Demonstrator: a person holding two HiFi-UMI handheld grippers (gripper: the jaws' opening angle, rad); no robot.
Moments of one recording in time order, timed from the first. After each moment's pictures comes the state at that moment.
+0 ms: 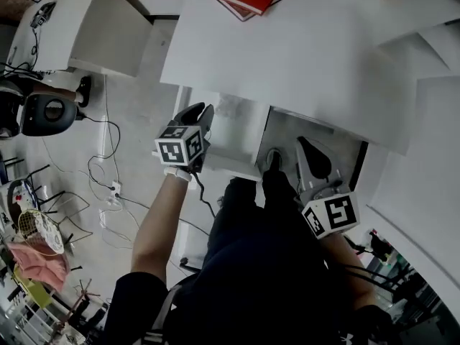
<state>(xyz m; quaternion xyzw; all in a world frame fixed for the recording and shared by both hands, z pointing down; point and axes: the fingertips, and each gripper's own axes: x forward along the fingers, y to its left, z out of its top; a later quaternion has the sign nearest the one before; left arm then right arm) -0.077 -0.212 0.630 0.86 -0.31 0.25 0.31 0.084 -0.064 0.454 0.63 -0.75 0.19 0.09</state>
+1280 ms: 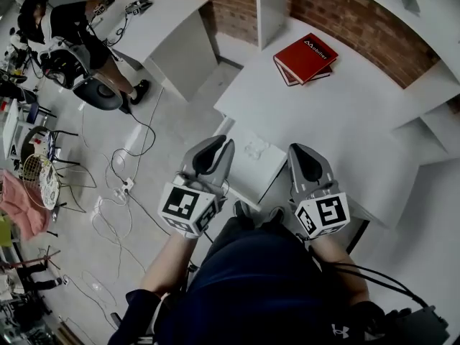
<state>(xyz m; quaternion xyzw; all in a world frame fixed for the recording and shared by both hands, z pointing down) -0.088 -0.126 0.328 0.89 -0.43 0.07 0.09 0.049 -0.109 0.349 0.50 -0.86 0.08 0.00</state>
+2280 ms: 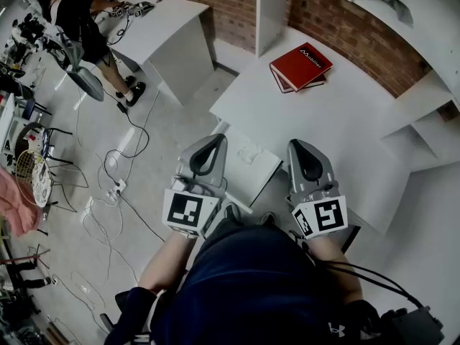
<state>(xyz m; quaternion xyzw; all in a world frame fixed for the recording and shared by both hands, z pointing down) -0.090 -0.119 0.296 0.88 -0.48 0.06 0.00 0.051 -0.106 0.296 0.50 -0.86 0.00 -0.02</state>
